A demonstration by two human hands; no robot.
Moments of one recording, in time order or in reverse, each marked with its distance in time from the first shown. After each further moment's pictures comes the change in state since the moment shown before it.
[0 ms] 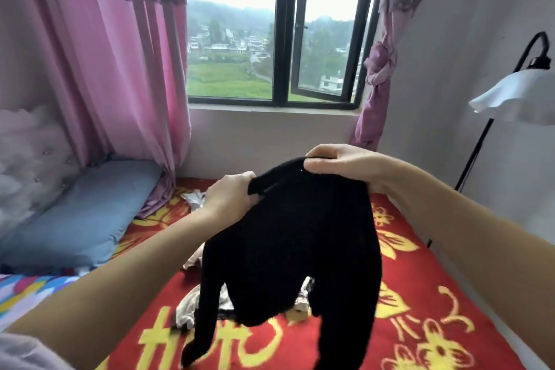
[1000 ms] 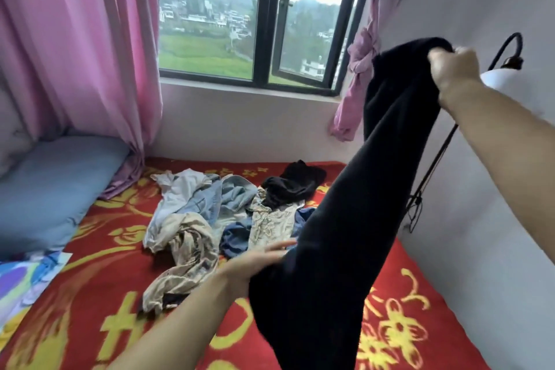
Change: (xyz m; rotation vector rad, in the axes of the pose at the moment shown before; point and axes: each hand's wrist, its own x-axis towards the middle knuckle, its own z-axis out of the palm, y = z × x) left_hand -0.065 0.035 0.121 -1.533 -0.924 -0.350; right_hand 0.003 0.012 -0.168 0.041 1.249 0.045
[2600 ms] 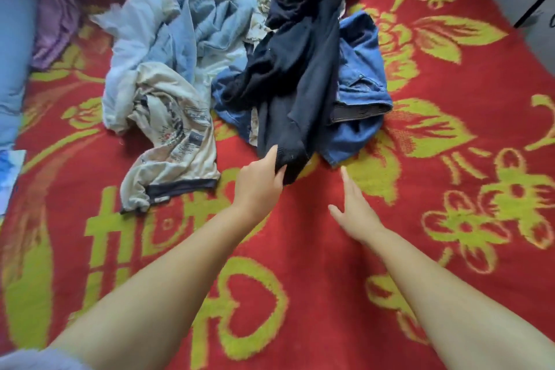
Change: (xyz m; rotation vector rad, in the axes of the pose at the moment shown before) left_hand 0.234 -0.230 -0.175 1.415 0.703 0.114; right_hand -0.395 0.585 0.209 -0.406 -1.079 0.371
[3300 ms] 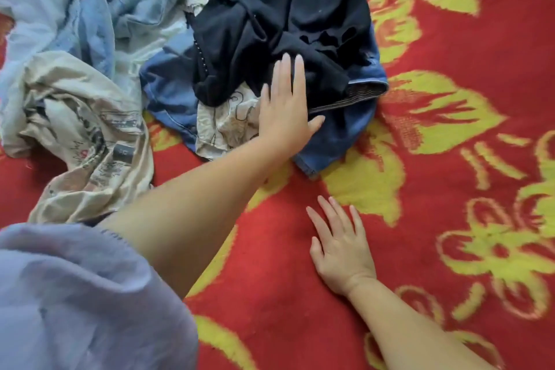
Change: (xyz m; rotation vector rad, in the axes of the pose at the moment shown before) left_hand 0.171 0.047 0.123 0.283 -0.094 0.172; right_hand 0.028 0.067 0.060 -0.456 0.296 -0.260
